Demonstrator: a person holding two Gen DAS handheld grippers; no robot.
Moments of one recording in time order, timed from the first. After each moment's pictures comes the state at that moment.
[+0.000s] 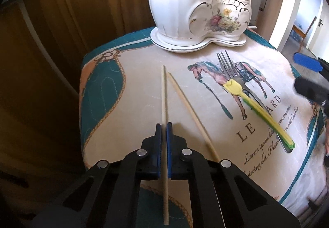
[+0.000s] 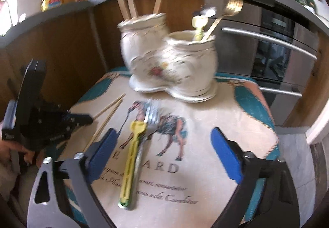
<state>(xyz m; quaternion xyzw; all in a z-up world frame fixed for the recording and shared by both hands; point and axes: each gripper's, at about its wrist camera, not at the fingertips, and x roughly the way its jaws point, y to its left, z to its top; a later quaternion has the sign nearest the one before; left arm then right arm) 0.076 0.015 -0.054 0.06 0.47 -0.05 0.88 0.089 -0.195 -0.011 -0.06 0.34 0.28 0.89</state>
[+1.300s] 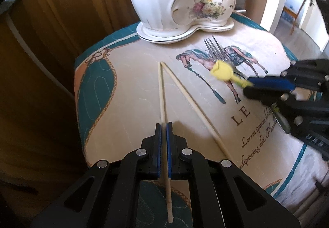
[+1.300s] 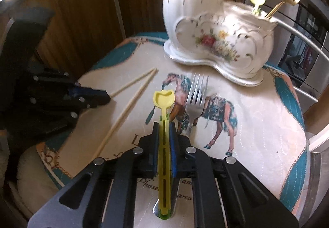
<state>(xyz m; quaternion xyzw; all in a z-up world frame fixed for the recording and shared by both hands) 0.072 0.004 -0.053 0.11 0.49 -0.08 0.86 0.085 -0.139 -0.035 -0.11 0.41 0.32 0.85</state>
